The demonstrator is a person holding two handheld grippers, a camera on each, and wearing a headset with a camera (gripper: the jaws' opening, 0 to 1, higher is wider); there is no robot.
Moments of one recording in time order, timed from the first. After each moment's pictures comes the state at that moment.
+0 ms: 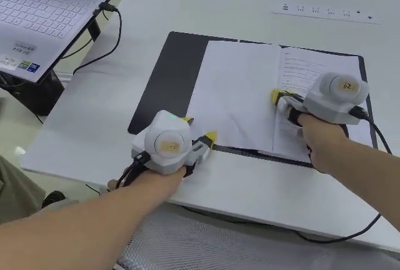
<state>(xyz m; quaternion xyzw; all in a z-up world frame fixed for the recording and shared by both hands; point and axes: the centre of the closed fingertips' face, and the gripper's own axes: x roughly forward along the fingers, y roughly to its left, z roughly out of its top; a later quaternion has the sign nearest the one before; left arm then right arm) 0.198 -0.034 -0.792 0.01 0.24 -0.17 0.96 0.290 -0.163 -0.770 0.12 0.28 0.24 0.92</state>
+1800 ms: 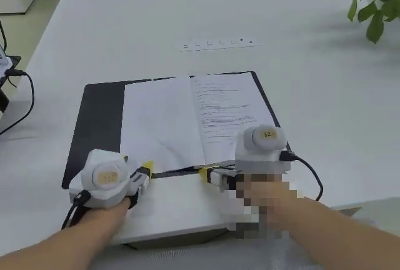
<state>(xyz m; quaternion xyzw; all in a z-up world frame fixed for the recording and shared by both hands) 0.195 -0.036 -0.786 0.02 0.24 -0.18 0.95 0.137 -0.160 -0.773 0.18 0.38 0.26 0.87</state>
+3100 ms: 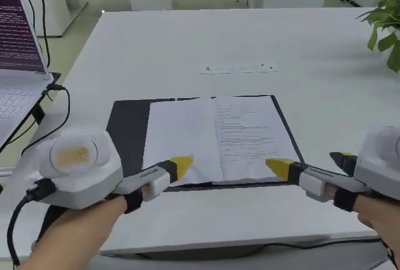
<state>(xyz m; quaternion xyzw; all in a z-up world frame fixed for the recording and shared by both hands) 0.122 -0.022 -0.632 -0.06 0.22 -0.18 0.96 0.104 -0.282 -0.635 0.06 0.24 0.16 0.96</state>
